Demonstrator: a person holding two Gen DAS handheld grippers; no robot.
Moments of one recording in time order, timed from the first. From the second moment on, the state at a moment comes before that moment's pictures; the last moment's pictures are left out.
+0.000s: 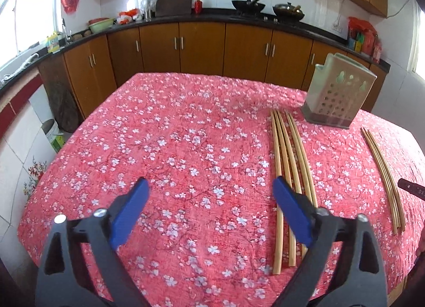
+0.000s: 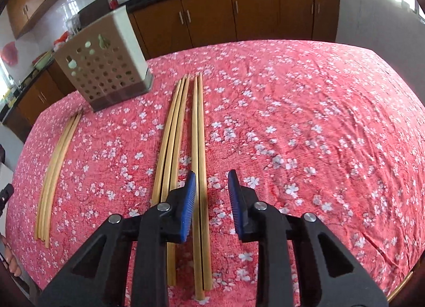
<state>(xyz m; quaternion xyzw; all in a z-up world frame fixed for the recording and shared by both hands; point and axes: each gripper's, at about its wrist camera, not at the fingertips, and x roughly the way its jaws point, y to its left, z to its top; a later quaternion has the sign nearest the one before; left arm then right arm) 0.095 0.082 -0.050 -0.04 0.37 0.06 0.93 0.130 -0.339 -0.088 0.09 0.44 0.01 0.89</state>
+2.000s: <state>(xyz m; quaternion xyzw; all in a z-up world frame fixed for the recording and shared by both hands) 0.176 0.076 -0.089 0.00 0.44 -0.02 0.90 0.158 -0.361 -0.097 0.07 0.43 -0.02 0.90</state>
